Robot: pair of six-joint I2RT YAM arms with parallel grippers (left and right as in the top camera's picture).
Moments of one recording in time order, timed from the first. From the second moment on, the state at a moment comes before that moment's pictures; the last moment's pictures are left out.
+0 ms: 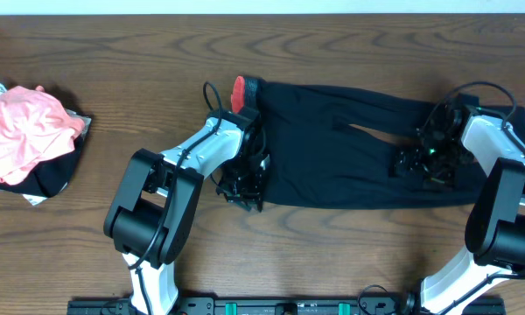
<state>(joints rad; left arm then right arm) -0.46 1.99 1.24 -1.12 0.43 -0.15 -0.23 1.90 1.15 -0.97 -0.21 0.02</state>
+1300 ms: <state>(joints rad) -0.46 1.90 1.24 -0.77 0.08 -0.11 -0.23 1.91 1.13 -1.07 -0.22 0.08</state>
